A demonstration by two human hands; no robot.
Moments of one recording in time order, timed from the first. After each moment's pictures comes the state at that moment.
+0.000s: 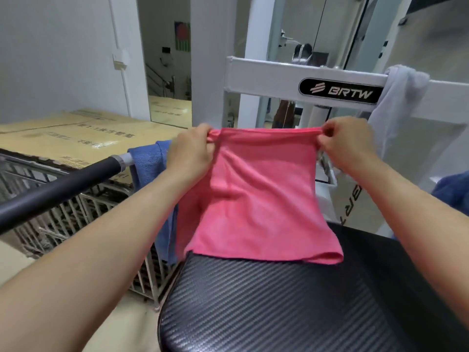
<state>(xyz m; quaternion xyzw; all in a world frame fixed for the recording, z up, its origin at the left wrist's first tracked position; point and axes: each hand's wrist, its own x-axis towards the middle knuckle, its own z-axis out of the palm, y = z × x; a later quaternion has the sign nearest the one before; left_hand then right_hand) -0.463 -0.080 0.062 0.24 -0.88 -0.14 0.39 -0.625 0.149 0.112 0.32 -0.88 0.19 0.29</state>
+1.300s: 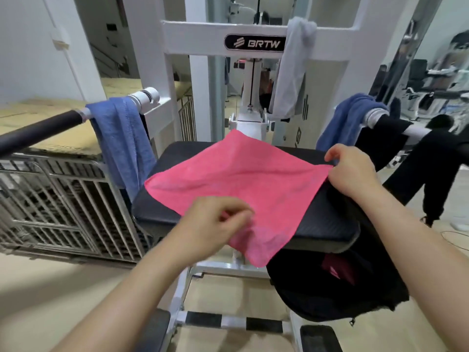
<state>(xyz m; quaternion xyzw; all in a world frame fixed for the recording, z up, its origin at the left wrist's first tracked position) -0.286 0.178 -0.009 0.01 -0.90 -0.40 0.13 -0.503 0.385 0.011 0.16 -0.95 0.22 0.15</state>
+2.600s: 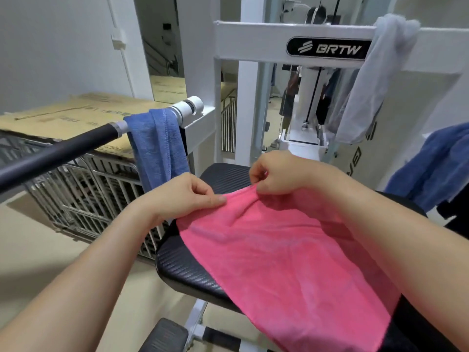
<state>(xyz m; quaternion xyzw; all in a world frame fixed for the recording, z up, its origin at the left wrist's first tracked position) -0.354 0.008 0.016 0.15 -0.87 -0.47 0.01 -0.528 0.155 0.047 0.56 -0.82 0.05 -0.07</state>
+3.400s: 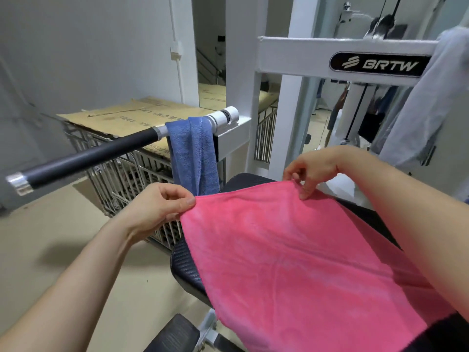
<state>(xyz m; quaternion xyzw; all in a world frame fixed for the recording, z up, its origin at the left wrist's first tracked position) -0.304 -0.014 -0.005 0.24 -0.69 -0.65 0.22 -0.608 0.124 0.068 0.58 -0.77 -0.06 -0.26</state>
